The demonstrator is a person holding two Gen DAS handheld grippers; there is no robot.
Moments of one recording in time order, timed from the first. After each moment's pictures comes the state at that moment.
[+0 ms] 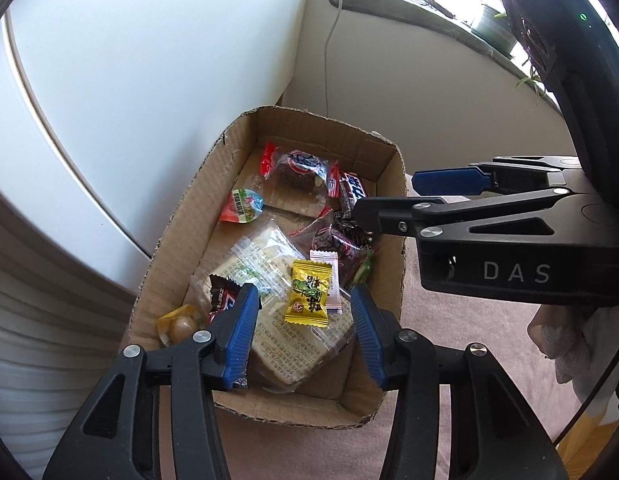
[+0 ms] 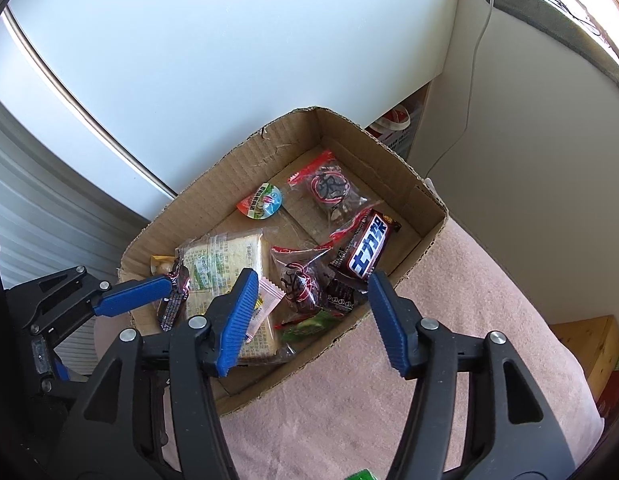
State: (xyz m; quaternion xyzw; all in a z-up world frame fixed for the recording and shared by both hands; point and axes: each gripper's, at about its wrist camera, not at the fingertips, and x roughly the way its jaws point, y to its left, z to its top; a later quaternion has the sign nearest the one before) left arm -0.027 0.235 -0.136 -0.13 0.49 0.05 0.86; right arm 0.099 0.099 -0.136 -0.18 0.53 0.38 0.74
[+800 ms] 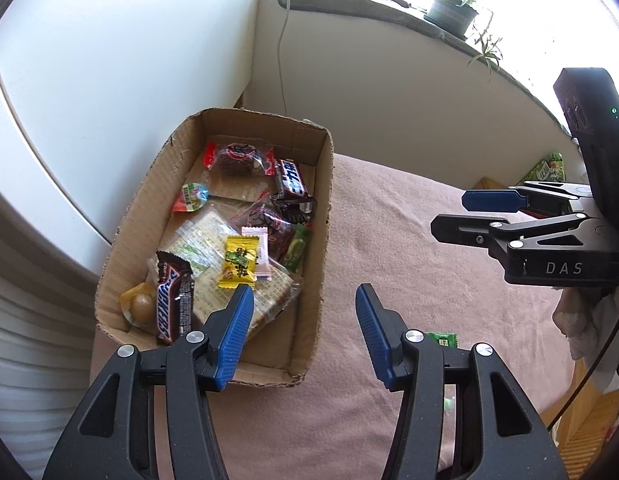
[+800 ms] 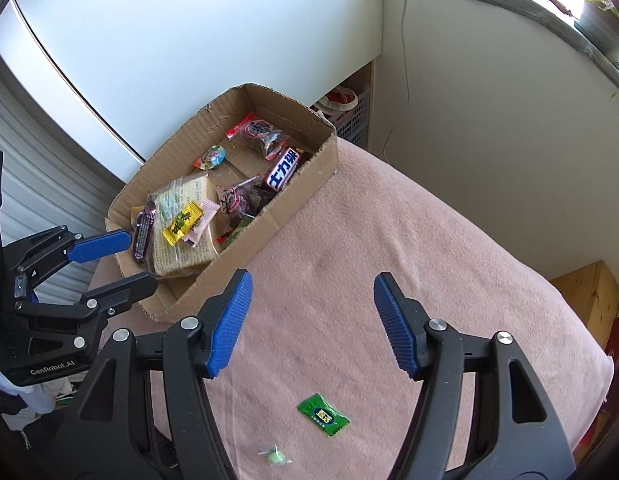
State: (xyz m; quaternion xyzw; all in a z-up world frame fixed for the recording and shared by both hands) left arm -0.047 0.190 -0.119 -0.11 0.49 0.00 0.86; right arm 0.082 -0.014 -0.119 -0.14 0.54 0.33 0.77
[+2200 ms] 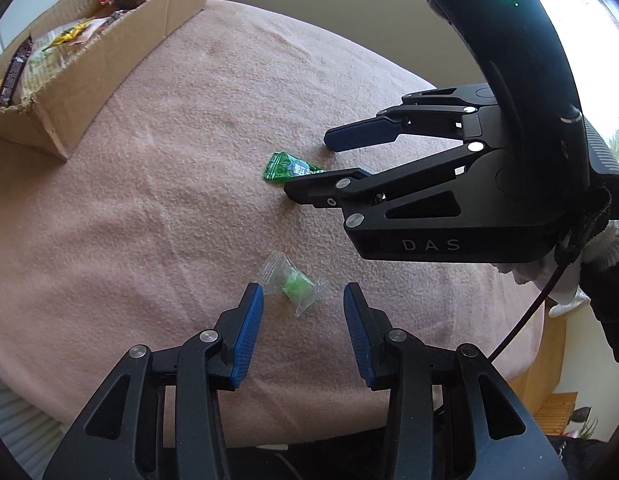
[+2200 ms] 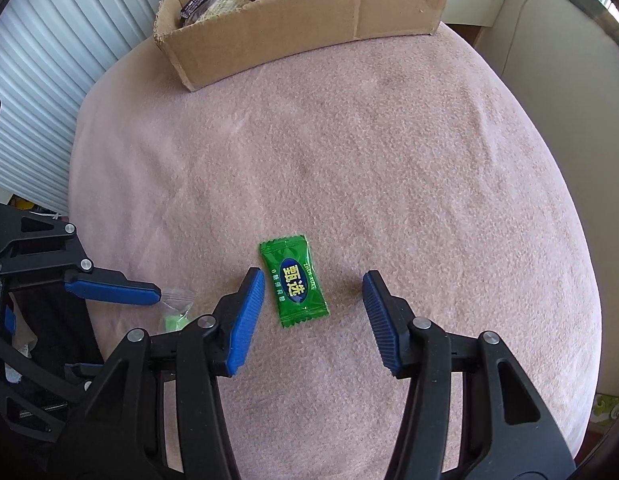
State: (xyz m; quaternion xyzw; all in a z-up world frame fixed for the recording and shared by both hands) left arm -0.108 0.030 -0.216 -0.19 0.56 -0.04 0.81; right arm 0.006 -0.054 -0.233 -0.33 0.52 0.46 0.64
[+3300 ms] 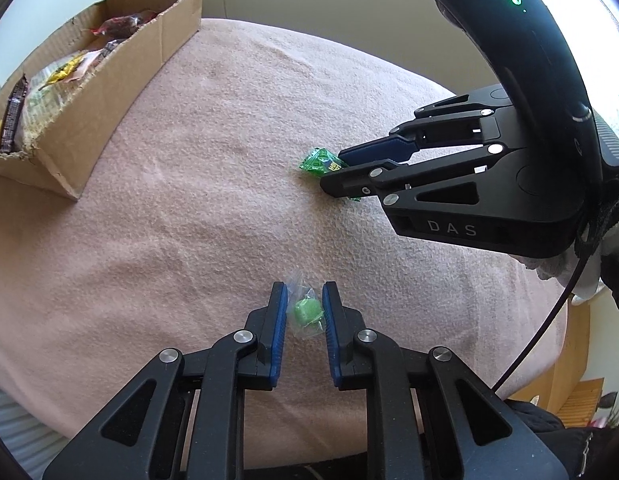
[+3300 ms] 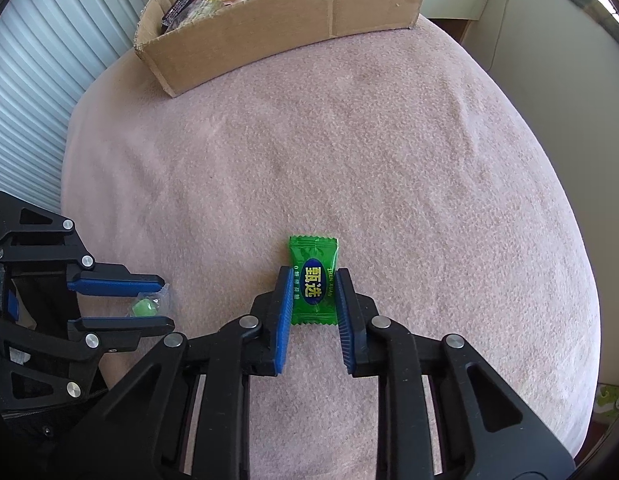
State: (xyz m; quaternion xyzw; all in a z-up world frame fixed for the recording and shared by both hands) left arm -0.095 0.047 -0.218 -0.14 0.55 -0.03 0.82; right arm 0.010 -0.068 -0.229 -0.31 0.52 0.45 0.65
